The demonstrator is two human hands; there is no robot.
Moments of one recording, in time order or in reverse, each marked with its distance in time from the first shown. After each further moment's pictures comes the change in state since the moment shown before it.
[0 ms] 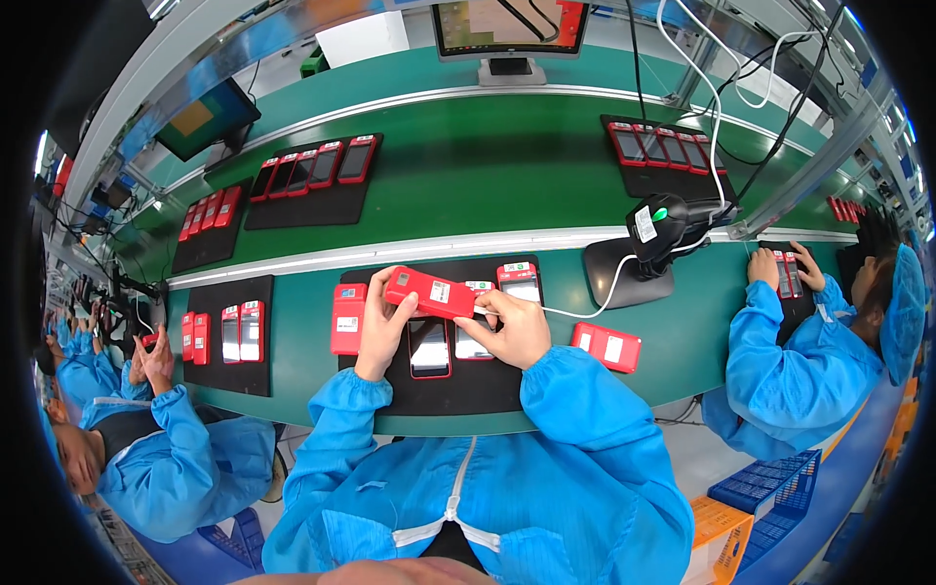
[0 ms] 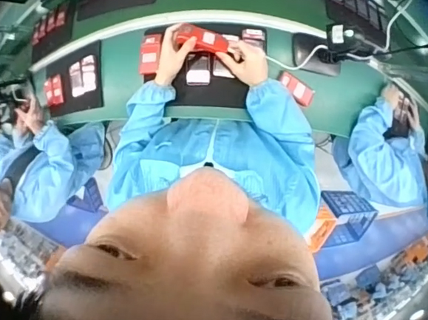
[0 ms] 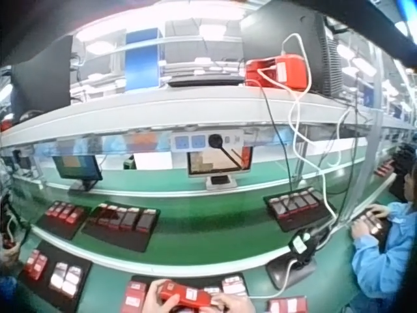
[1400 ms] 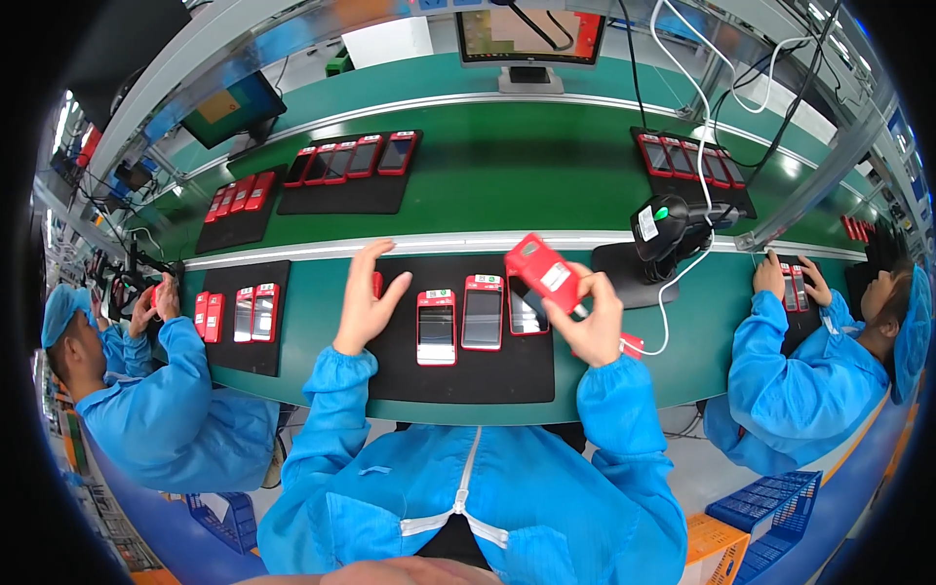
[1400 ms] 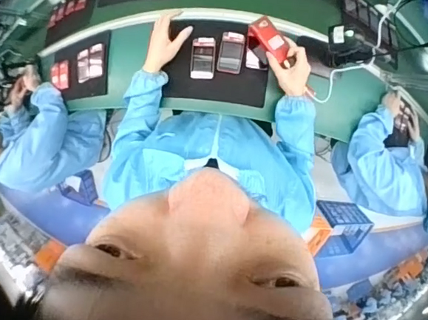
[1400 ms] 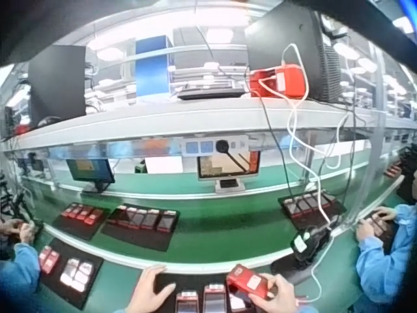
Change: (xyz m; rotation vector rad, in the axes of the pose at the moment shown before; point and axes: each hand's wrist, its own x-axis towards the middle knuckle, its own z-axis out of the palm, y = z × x) left_hand 0.009 0.039 -0.044 0.897 0.059 0.512; right_hand -0.015 0.017 -0.081 0.060 0.249 0.018
